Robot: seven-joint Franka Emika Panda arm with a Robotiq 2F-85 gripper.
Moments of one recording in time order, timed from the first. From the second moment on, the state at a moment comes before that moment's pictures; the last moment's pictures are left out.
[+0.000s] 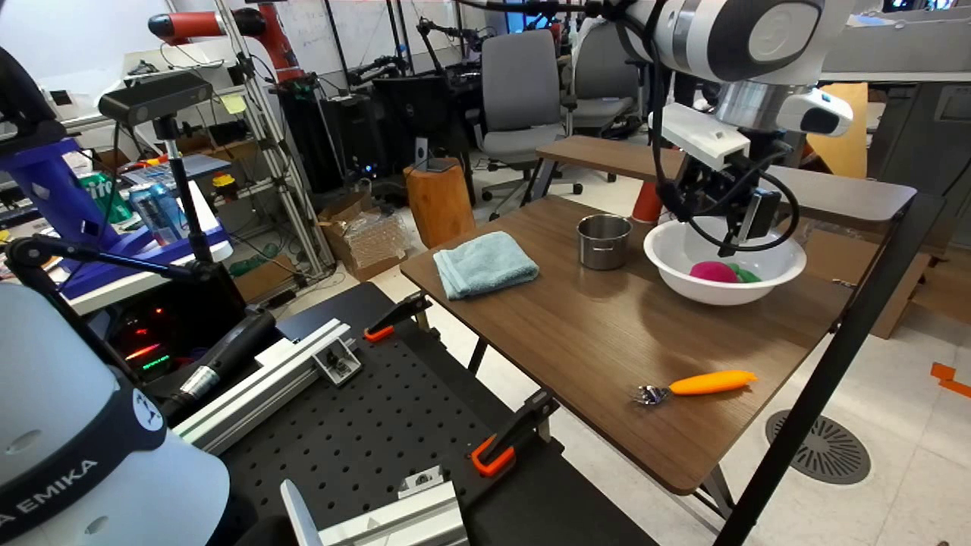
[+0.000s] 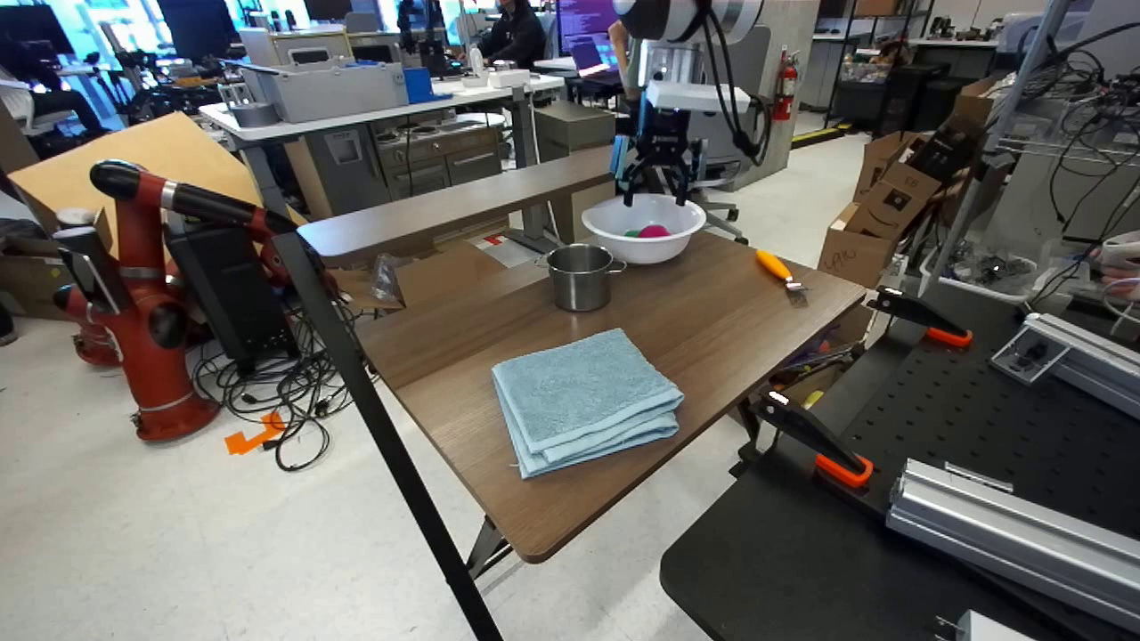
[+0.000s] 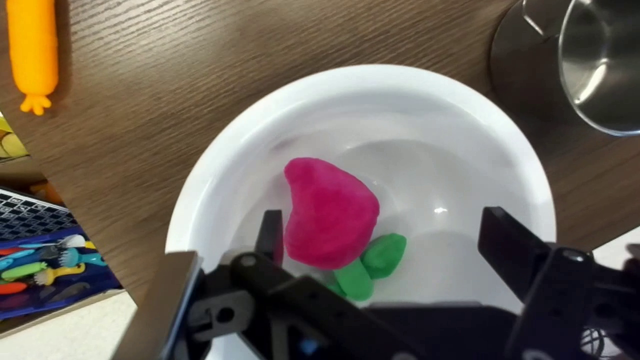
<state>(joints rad) -0.11 0.89 -0.07 -1.37 0.23 2.18 0.11</state>
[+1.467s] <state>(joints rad) -0.10 1.09 -0.10 -1.07 0.10 2.02 0.29</state>
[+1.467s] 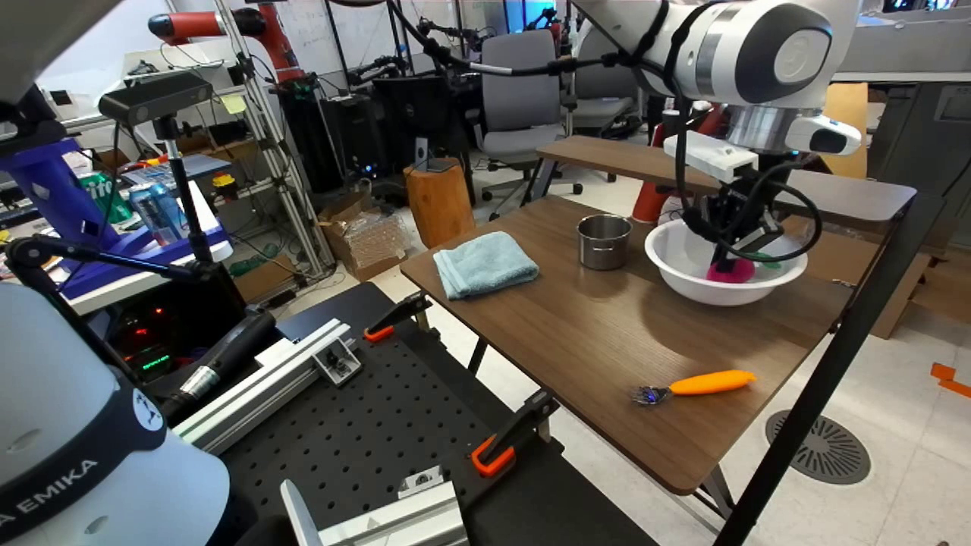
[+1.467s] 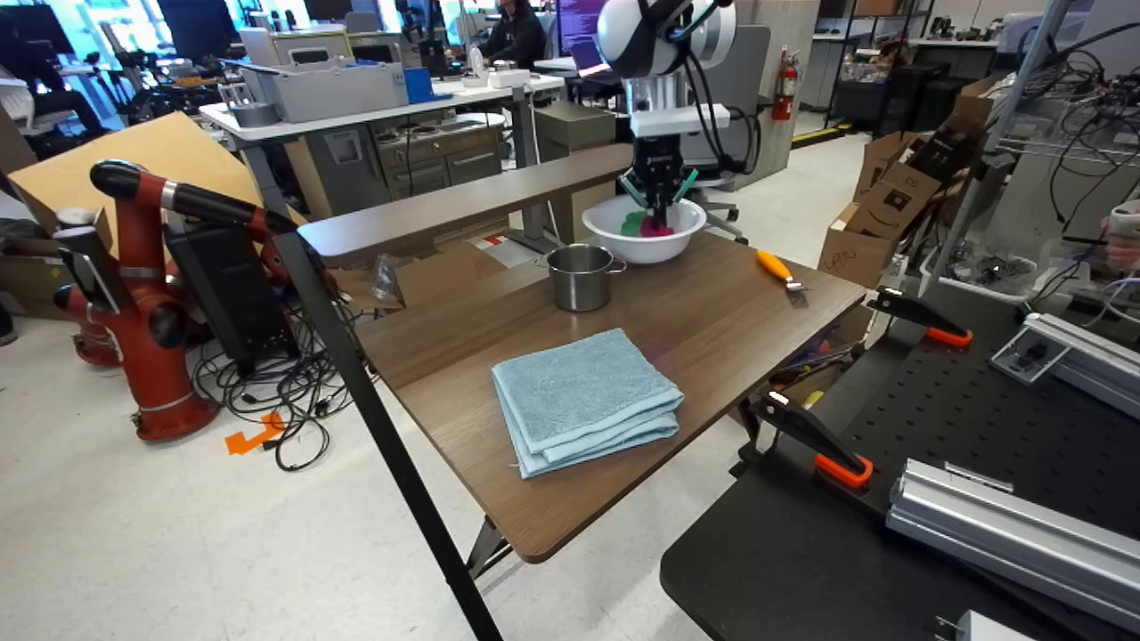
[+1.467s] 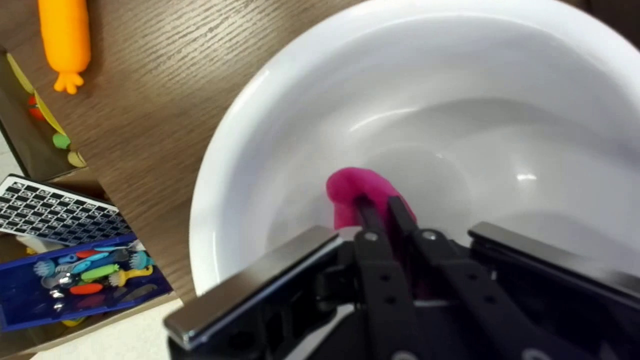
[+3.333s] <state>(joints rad) 0.12 0.43 -0.08 -2.20 -0.28 2.44 0.12</state>
